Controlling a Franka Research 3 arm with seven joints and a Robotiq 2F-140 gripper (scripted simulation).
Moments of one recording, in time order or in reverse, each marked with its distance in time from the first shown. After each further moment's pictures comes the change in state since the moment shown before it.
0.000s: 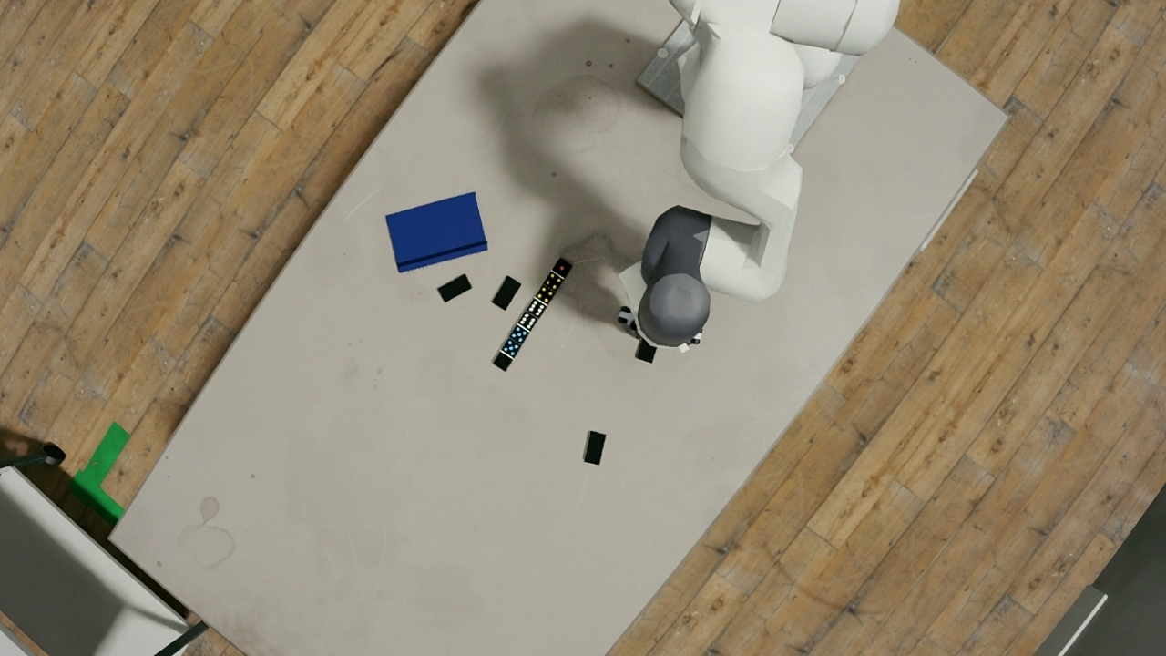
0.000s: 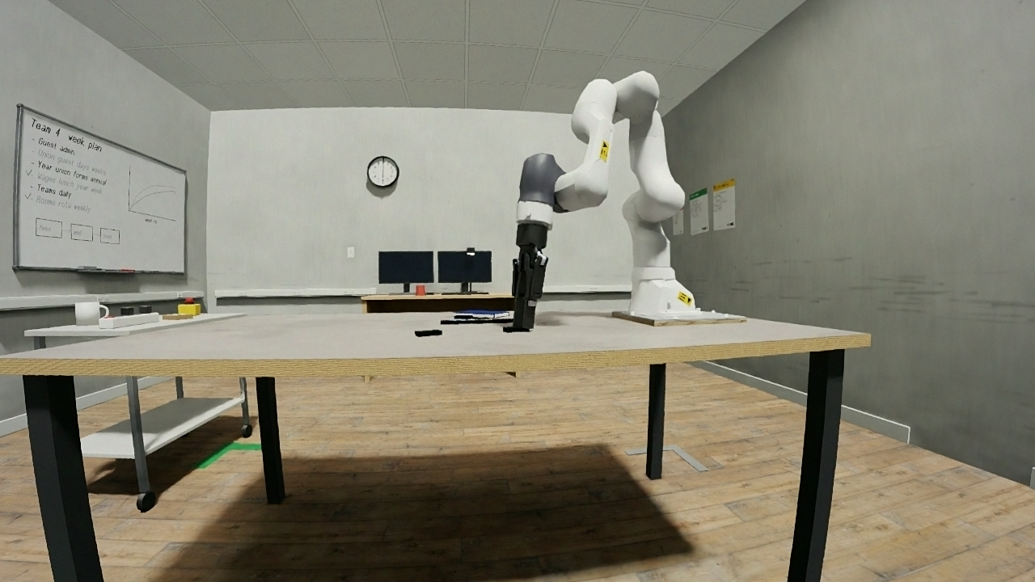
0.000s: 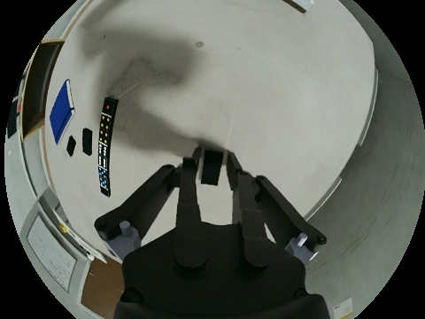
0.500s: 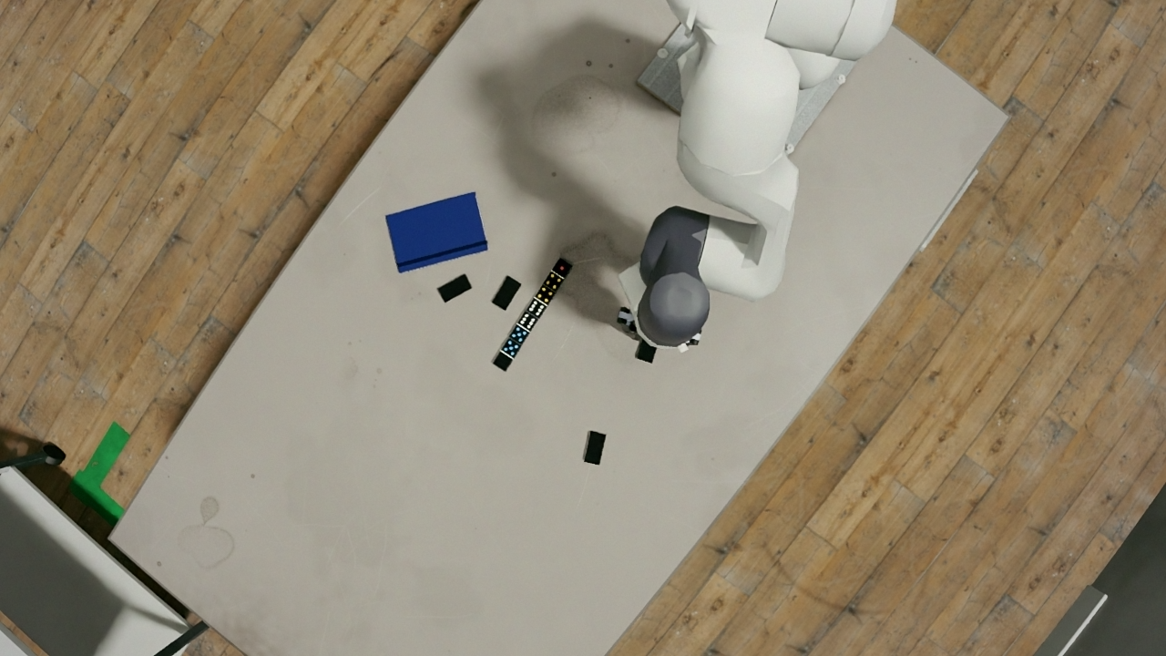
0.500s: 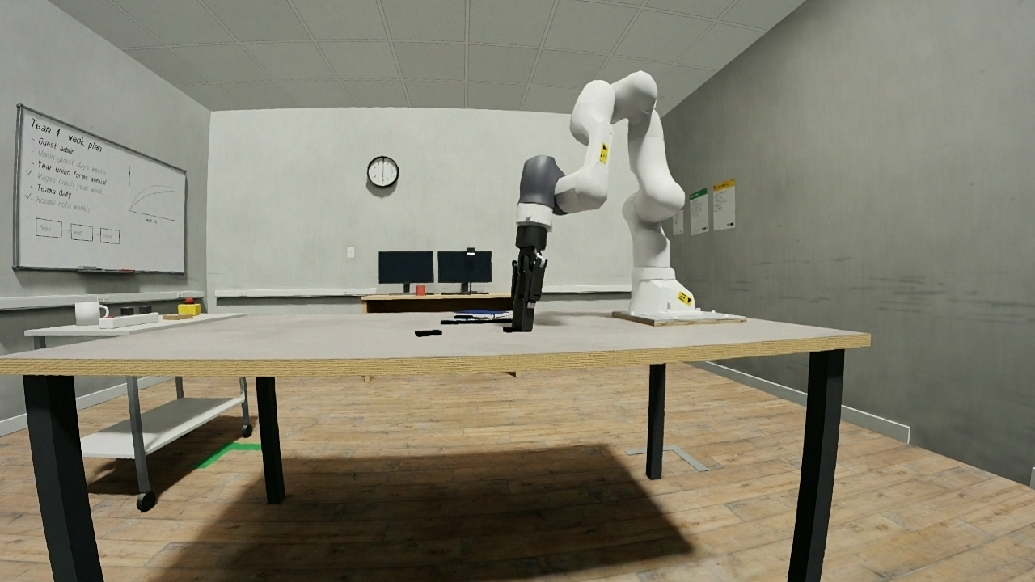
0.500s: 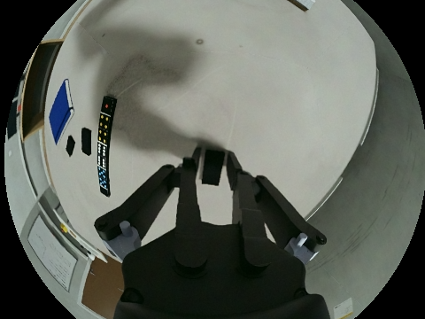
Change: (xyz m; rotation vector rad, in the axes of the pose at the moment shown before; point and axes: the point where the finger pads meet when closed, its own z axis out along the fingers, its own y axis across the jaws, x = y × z) arm -0.002 -0.001 0.004 0.002 -0.009 0.003
